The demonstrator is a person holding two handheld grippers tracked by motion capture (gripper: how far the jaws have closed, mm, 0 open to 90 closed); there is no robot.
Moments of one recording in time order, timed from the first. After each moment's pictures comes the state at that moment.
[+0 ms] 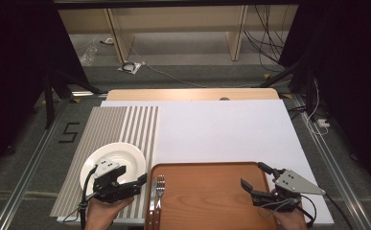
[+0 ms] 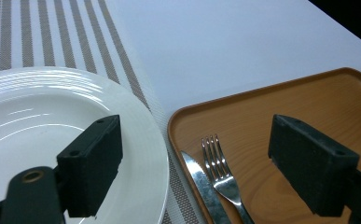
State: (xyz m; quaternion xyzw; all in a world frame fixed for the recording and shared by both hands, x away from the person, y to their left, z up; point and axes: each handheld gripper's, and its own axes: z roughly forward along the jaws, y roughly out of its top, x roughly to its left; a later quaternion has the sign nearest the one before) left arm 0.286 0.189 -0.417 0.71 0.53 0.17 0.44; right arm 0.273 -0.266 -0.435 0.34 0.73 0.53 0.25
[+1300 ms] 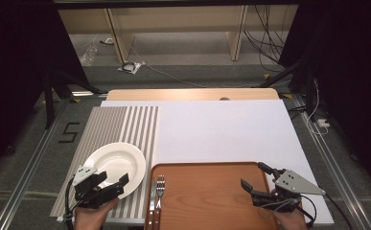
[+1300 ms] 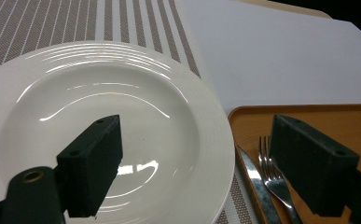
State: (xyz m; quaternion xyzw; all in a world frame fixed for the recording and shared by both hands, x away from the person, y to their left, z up) left arm 0.273 0.228 -0.433 0.64 0.61 0.20 0.43; right arm 0.272 -0.266 -0.434 0.34 0.73 0.53 0.25
